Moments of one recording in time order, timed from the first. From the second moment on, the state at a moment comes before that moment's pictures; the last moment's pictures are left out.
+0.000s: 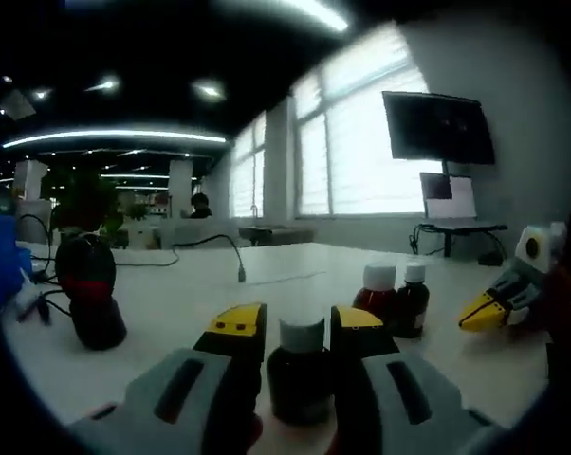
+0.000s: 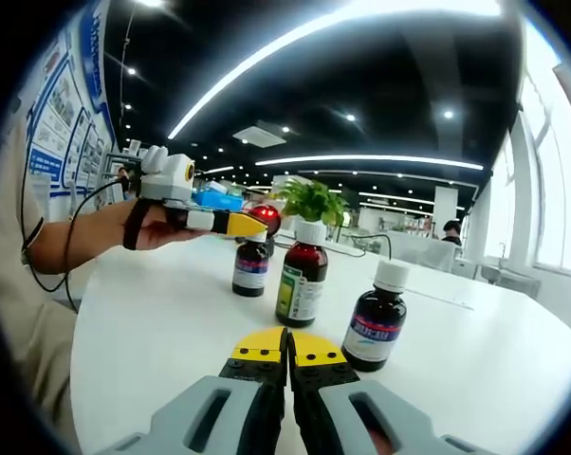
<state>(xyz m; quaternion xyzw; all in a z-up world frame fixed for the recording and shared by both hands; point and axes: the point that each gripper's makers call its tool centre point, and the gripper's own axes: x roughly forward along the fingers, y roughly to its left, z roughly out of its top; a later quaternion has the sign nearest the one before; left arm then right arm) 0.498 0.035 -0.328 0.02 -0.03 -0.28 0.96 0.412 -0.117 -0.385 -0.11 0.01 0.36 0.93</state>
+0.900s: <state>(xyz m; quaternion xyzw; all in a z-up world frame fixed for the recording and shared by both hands) 0.502 0.039 -0.336 0.01 -0.02 -0.25 0.97 0.411 -0.116 -0.385 -0.11 0.00 0.36 0.93</state>
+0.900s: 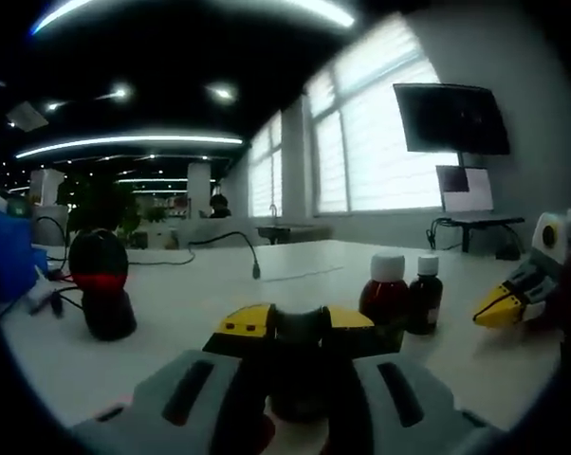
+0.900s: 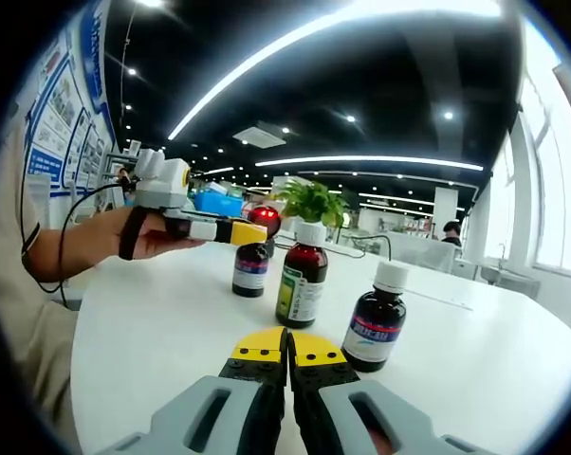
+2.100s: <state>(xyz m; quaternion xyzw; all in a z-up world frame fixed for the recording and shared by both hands) 0.502 0.028 -0.340 0.03 -0.02 -0.40 0.91 0.412 -0.117 -0.387 -0.11 0.01 0.36 0.93</state>
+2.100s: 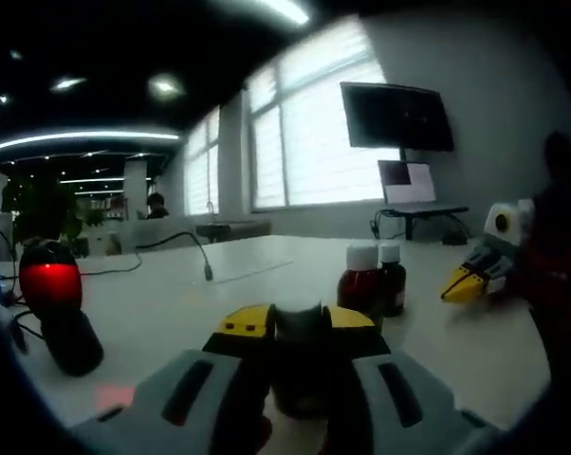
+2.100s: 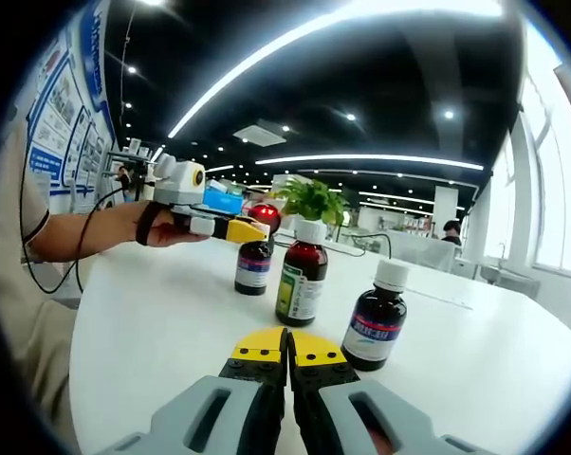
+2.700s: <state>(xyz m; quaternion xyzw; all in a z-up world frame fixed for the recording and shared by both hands) 0.500 0.027 -0.336 -0.01 -0.02 -0.40 0.91 0.412 -0.116 -0.387 -0.11 0.01 0.36 0.93</state>
